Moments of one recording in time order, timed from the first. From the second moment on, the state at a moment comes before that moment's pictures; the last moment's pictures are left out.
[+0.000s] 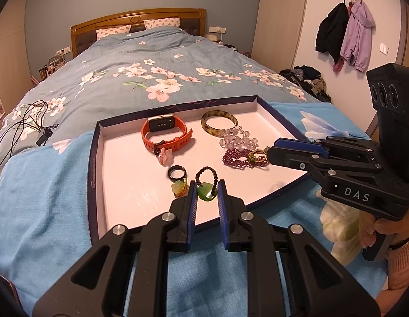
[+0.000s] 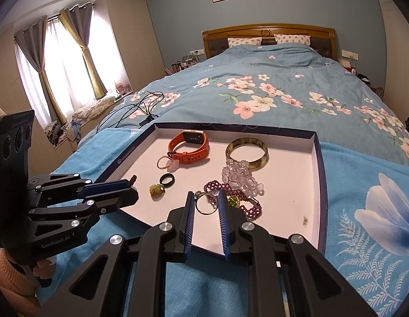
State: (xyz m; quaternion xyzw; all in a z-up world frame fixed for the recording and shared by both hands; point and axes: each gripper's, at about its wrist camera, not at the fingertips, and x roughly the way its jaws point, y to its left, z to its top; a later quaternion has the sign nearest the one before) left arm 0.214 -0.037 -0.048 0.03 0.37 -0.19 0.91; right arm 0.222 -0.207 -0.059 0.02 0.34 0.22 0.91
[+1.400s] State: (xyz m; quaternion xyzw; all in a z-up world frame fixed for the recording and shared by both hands) left arm 0.229 -0.040 -0.068 0.03 0.39 -0.18 0.90; right arm 0.238 -0.202 -0.073 0.02 0.37 0.20 0.91
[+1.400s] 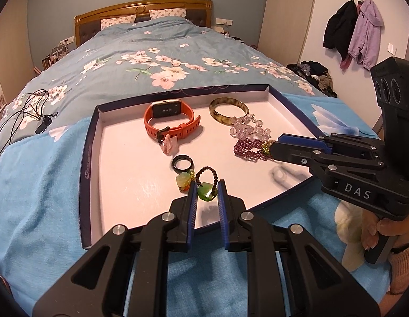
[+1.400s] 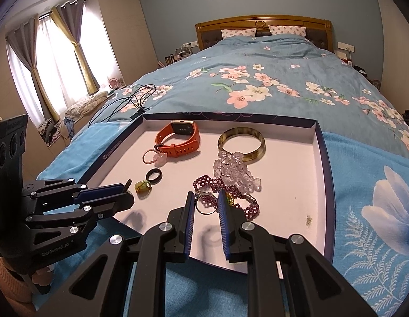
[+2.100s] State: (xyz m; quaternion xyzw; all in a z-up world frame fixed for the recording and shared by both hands) left arm 0.235 -0.040 -0.072 0.02 0.40 -0.17 0.90; right arm 0.250 -0.196 -0.082 0.02 0.40 0.20 0.90
